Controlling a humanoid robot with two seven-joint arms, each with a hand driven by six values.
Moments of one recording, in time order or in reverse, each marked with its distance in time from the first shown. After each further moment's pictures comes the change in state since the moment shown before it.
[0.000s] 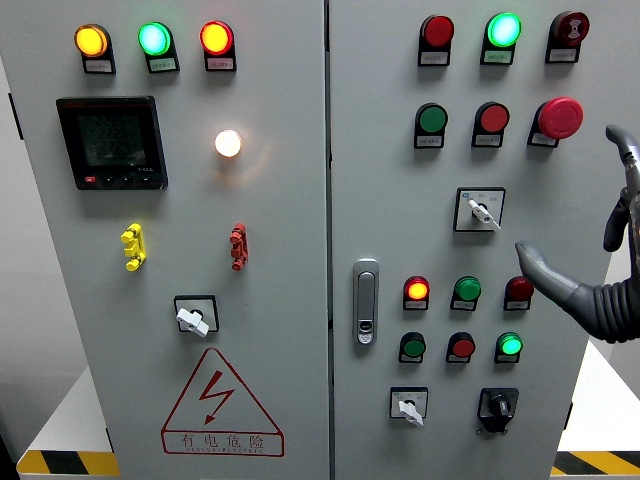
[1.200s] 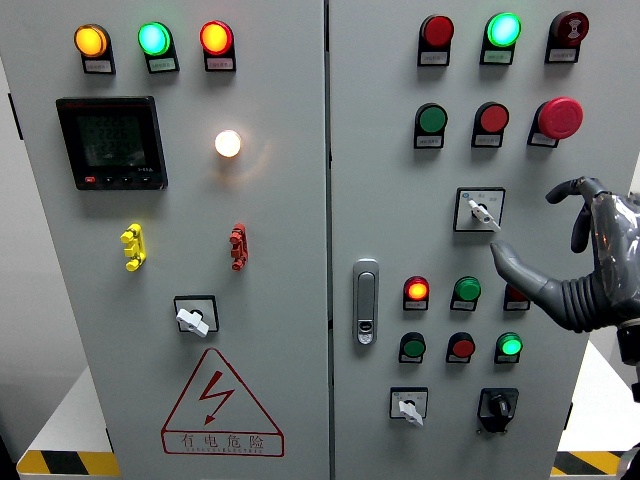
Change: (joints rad) left arm 0.000 -0.001 0.000 0.000 0.000 0.000 0.000; right arm 0.059 -0.003 -0.026 -0.127 0.035 -0.004 -0.039
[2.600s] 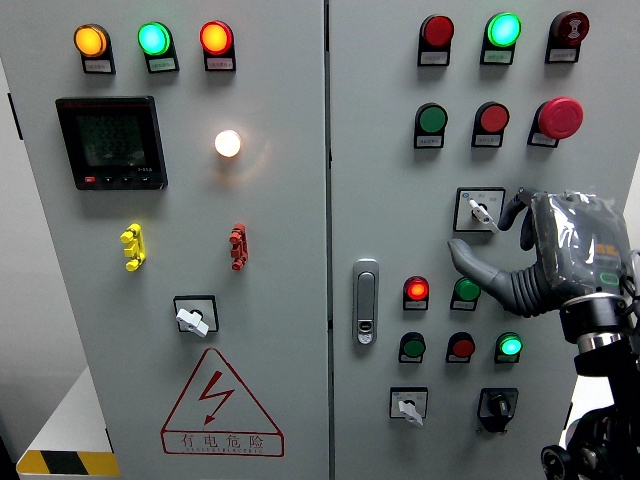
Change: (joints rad) left arm 0.000 0.000 0.000 0.000 -0.001 0.000 0.000; right arm 0.111 0.001 -0.048 -0.215 0.027 -0.033 -0.017
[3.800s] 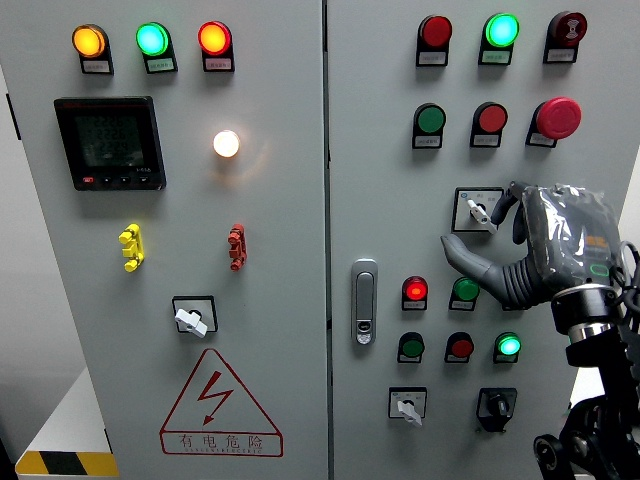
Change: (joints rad) left arm 0.000 0.000 0.000 0.000 0.001 0.000 0.000; right arm 0.035 0.001 -0.007 -0.038 0.000 0.003 -0.001
